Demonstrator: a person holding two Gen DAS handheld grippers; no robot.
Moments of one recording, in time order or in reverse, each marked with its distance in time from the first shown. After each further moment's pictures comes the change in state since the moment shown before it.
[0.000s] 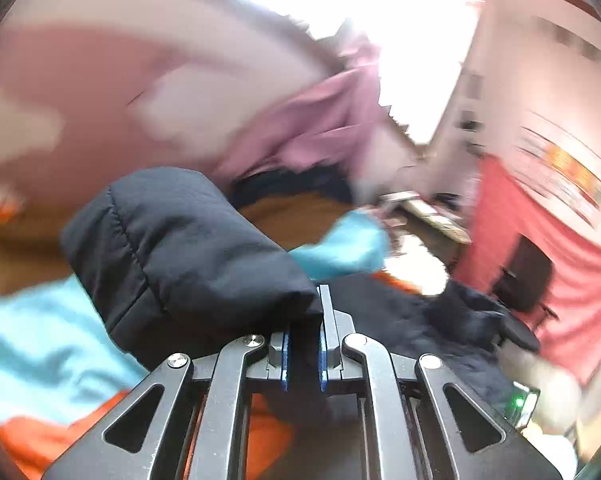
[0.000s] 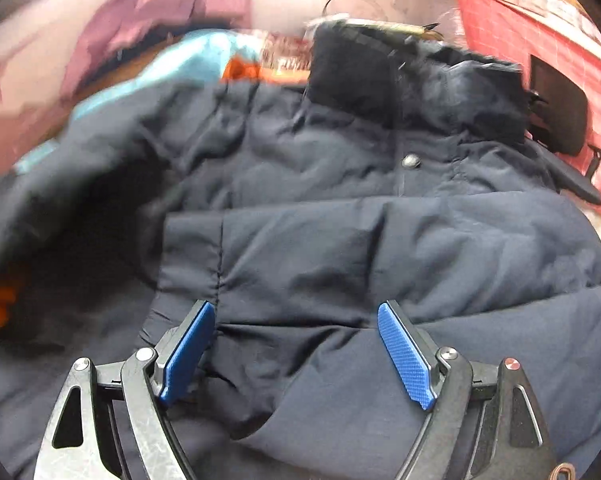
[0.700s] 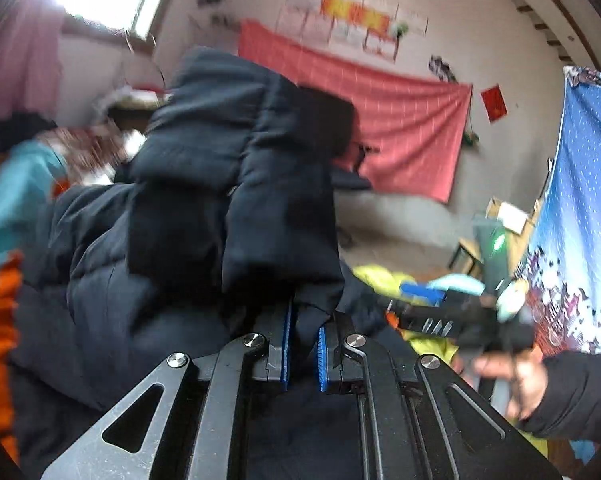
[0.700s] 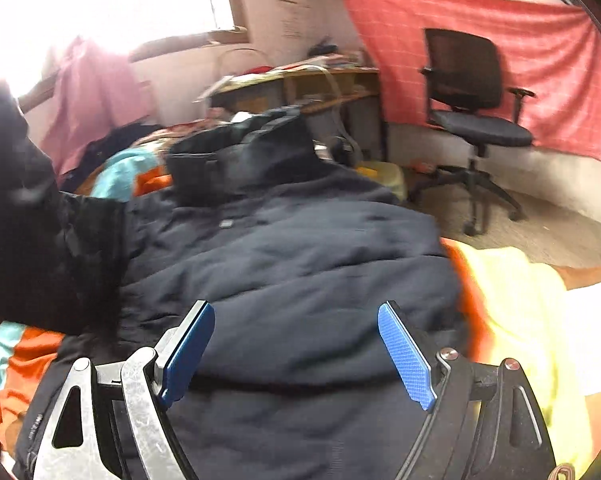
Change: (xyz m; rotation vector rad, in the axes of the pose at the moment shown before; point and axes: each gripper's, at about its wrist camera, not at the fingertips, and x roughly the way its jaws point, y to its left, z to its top) left arm 0.107 -0.285 -0.149 0.439 0.433 -0.677; right arm -0.156 -0.166 0.000 0.238 -0.033 -0.119
